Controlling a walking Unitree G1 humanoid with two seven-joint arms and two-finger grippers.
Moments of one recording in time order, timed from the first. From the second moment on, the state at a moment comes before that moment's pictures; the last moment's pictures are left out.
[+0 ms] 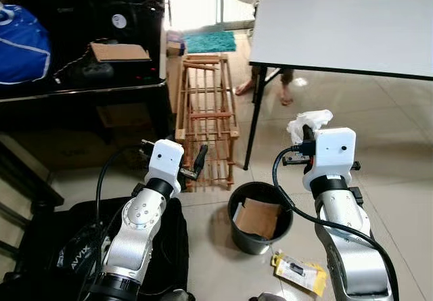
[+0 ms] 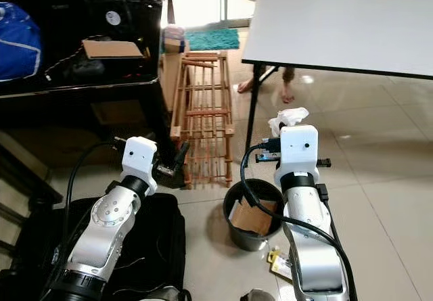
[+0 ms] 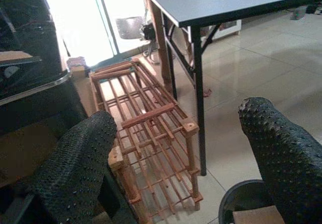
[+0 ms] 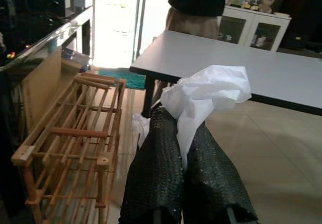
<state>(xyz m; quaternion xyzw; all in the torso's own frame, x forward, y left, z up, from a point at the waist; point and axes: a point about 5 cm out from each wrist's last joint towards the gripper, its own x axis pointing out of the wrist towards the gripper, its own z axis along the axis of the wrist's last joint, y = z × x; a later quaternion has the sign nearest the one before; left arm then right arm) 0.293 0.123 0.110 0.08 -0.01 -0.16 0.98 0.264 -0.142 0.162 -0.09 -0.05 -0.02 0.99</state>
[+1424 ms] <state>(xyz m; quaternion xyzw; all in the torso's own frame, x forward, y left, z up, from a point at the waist) 0.292 0.120 0.107 0.07 -0.01 -0.16 0.98 0.263 -0.144 0.160 -0.09 -0.04 -0.02 0.99</state>
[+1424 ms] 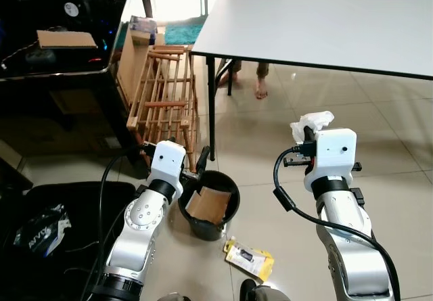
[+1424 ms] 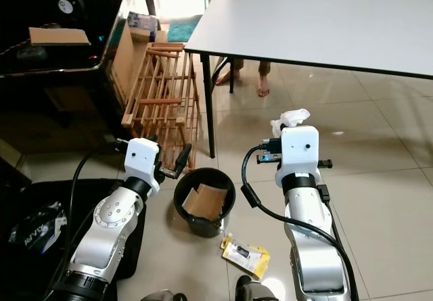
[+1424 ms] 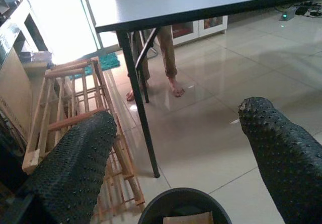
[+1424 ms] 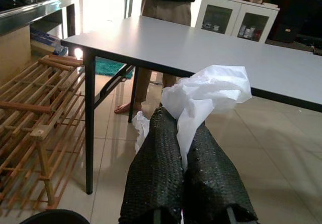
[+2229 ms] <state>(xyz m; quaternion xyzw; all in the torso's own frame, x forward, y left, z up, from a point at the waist) 0.295 0.123 0.108 0.08 -0.01 -0.16 0.98 0.265 -0.138 0.158 -0.08 -0.04 0.00 1.00</state>
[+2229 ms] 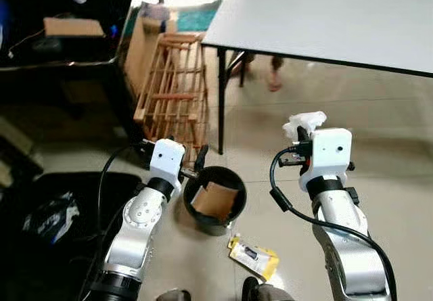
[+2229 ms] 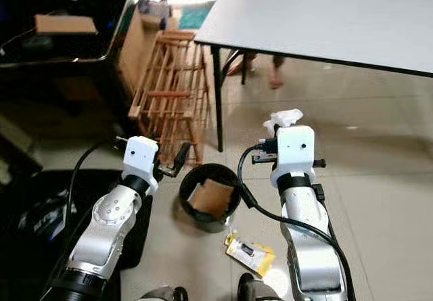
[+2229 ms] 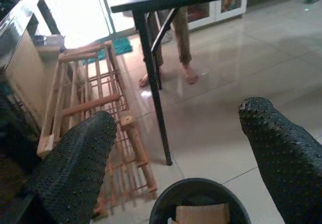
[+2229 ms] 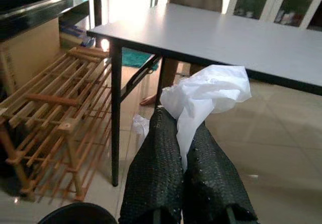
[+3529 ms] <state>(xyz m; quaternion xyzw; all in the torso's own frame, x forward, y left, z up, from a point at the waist) 0.294 0.121 0.108 0.08 -0.02 -0.17 0.98 0.262 -0.135 0.149 -0.05 -0.01 0.02 1.00</state>
